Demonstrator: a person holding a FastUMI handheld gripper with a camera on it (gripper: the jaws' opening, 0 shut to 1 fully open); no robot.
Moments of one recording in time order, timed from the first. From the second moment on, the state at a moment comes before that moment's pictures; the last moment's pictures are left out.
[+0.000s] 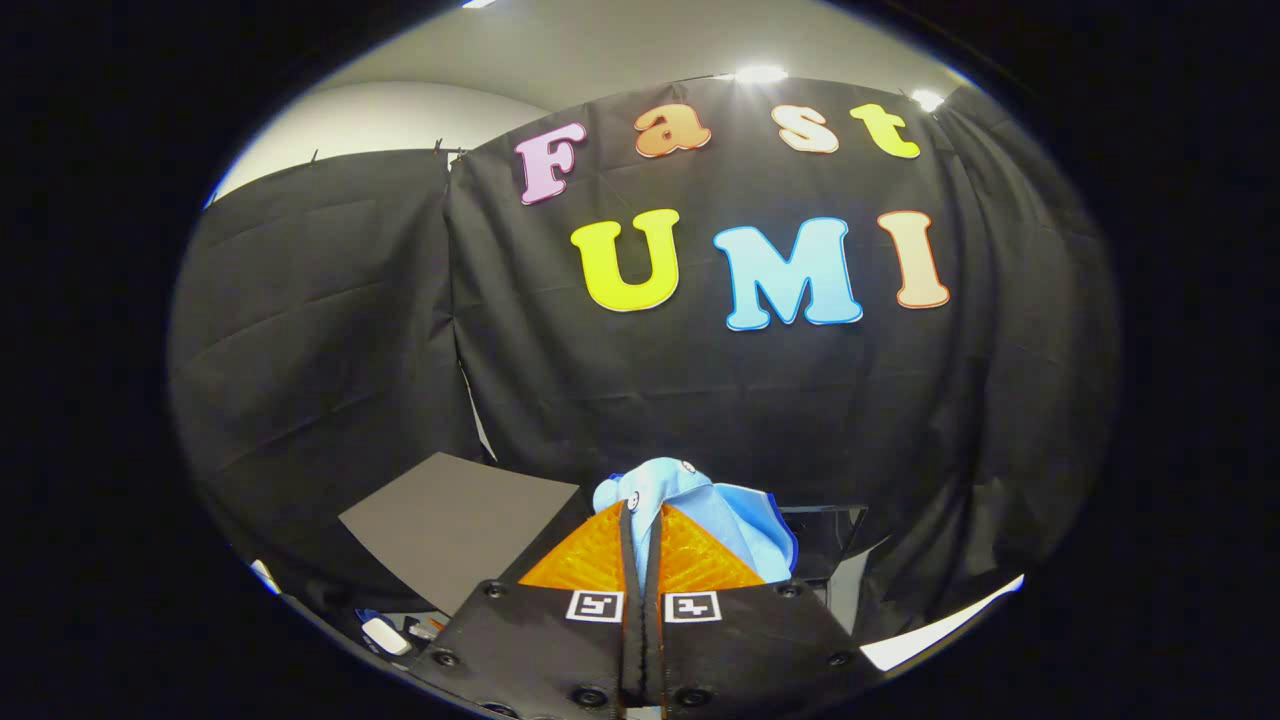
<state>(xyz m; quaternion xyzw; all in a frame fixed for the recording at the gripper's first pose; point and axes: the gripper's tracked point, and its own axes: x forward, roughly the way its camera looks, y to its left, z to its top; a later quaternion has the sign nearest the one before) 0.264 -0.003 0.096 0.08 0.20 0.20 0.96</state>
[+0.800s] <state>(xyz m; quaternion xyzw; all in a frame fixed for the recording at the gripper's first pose) 0.269 0.009 -0.095 0.04 0.32 0.16 0.93</state>
